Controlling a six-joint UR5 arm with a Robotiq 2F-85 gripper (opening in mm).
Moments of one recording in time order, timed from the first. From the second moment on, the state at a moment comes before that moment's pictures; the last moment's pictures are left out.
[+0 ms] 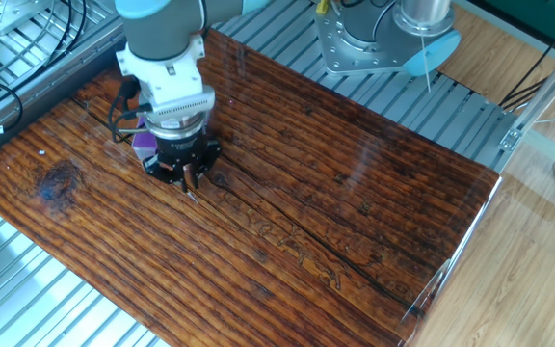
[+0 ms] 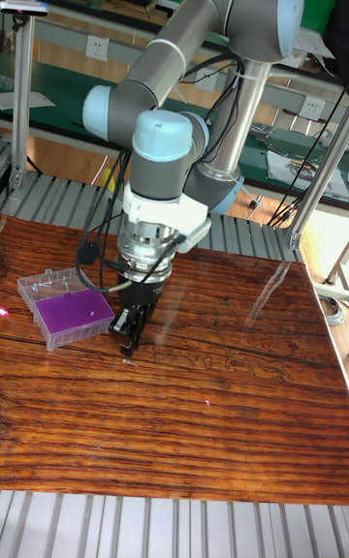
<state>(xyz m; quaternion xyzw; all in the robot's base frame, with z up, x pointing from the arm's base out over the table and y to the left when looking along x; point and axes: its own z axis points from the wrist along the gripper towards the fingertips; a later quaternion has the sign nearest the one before) 0.563 -0.025 0.025 -0.53 0.85 0.00 0.07</state>
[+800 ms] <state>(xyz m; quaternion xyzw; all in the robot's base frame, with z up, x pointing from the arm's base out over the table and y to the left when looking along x) 0.576 -0.033 0.011 -0.55 0.83 -0.02 0.05</state>
